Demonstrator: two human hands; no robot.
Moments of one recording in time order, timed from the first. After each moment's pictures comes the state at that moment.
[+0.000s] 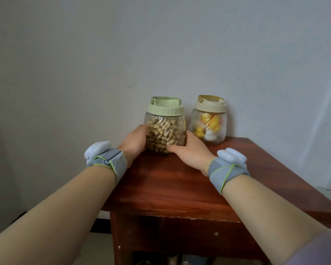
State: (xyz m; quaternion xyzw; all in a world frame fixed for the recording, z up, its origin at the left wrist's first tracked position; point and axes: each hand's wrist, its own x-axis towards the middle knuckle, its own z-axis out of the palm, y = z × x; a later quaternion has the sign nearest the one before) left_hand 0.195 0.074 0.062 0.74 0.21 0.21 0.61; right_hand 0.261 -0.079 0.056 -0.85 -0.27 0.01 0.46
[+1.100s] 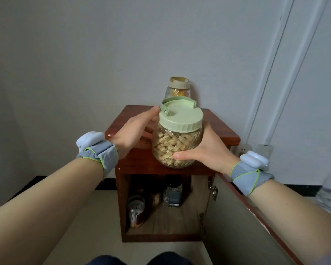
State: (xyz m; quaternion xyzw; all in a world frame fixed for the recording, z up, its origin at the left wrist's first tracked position) left_hand -0.002 -0.075 0.075 0.77 0.06 0.13 0.62; right_hand 0.072 -0.267 0.047 -0.82 -0.32 -0.02 0.48
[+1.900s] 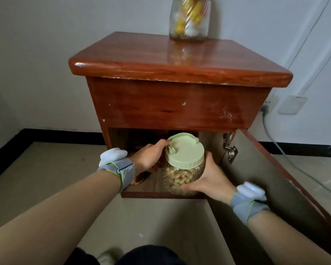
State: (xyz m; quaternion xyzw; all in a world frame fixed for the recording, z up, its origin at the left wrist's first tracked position) left_hand 0.081 -0.078 -0.153 0.76 0.25 -0.11 0.58; right_hand 0.118 -0.274 -0.190 -0.85 -0.20 0.16 0.46
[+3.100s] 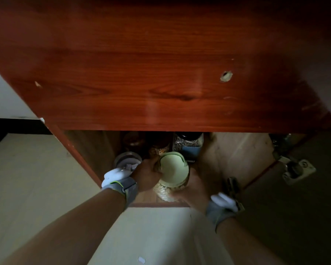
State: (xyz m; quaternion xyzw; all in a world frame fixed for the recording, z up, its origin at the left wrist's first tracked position) left_hand 0.170 -0.017 -0.332 0.85 0.16 -0.09 0.50; right_hand 0.199 -0.181 -0.365 -0.87 -0.09 0.20 0.44
